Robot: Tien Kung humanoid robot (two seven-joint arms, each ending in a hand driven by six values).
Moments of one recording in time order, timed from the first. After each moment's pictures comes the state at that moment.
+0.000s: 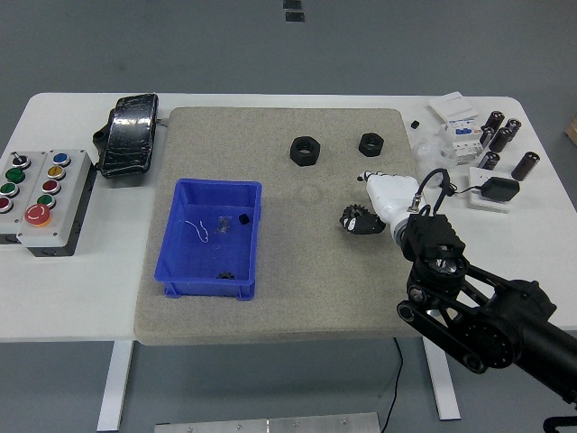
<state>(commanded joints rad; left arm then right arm) -0.03 0.09 -2.00 -0.18 2.22 -0.06 0.26 0.52 -0.22 0.70 1.26 -2.16 -0.02 -0.65</state>
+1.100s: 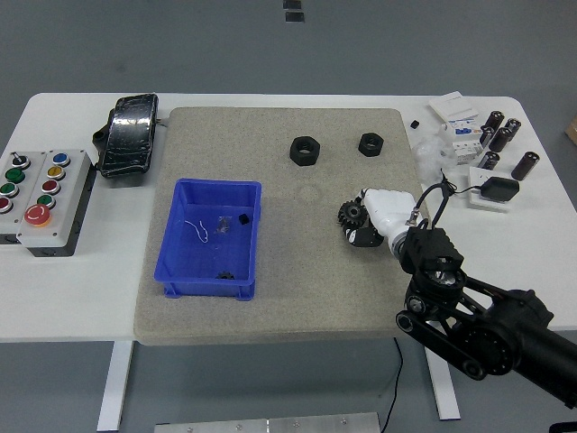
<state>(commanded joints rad) -0.04 0.09 -1.97 -0.18 2.19 -0.06 0.25 0.52 -0.24 0.65 1.28 -2.07 -0.12 -0.60</state>
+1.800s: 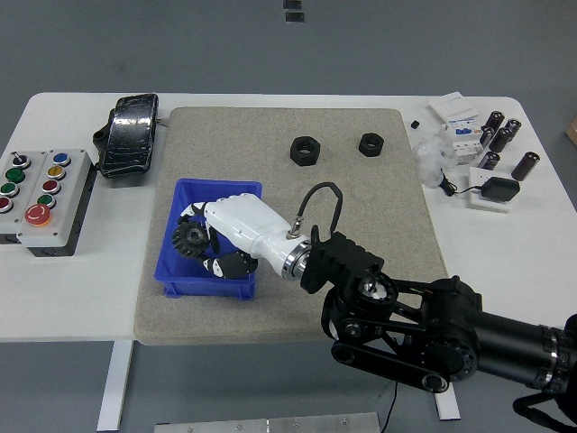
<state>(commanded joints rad) -0.04 0.09 -1.98 -0.18 2.21 -0.06 0.25 0.73 -0.10 0.35 1.45 -1.87 -0.19 -0.32</state>
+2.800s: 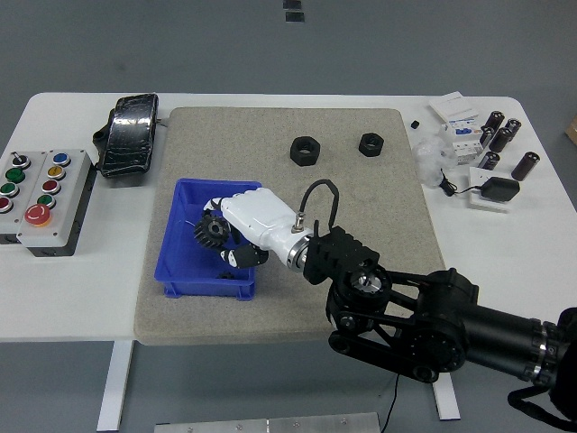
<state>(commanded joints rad) -0.03 0.09 -2.00 -0.18 2.23 -0.07 0.25 0.73 -0.09 0.35 1.35 -1.98 -0.16 -0.41</state>
